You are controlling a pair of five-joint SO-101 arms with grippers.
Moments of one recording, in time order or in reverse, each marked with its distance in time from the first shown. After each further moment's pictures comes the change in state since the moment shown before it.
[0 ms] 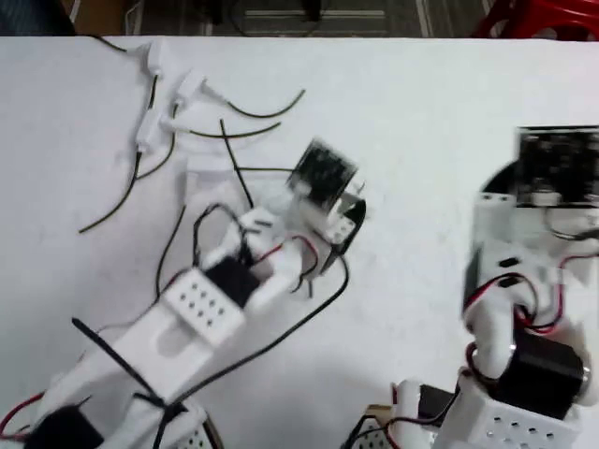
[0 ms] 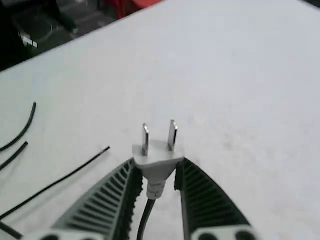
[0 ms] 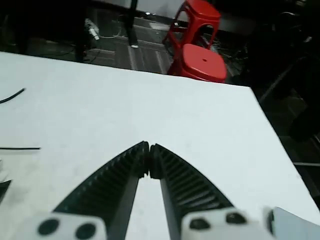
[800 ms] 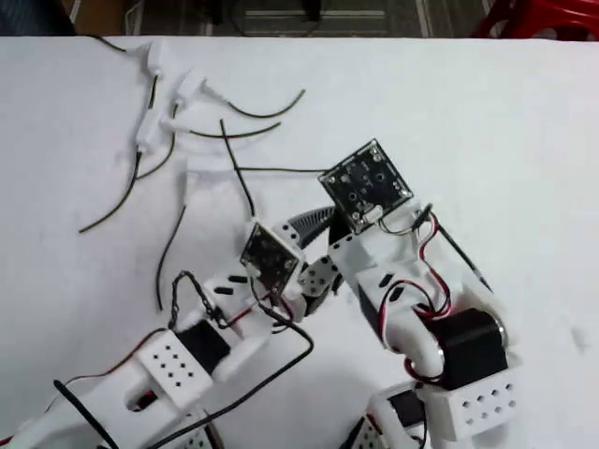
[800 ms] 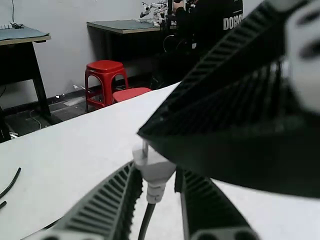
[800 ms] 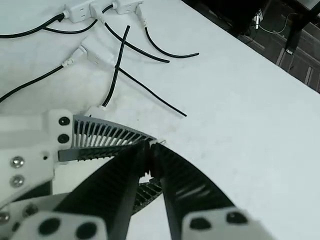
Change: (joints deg) left arm 4.8 -22.2 28.7 -28.8 0.0; right arm -34.7 -0.5 13.5 2.1 0.0
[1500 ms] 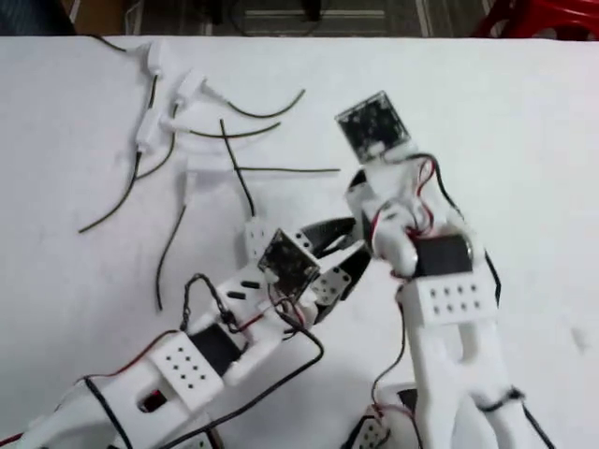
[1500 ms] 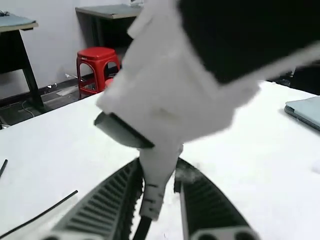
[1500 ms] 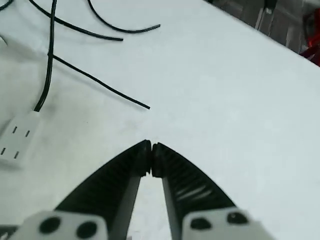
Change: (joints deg) left arm 0.8 0.3 0.7 0.2 0.1; right arm 13.0 21.5 6.0 -22.4 3.8
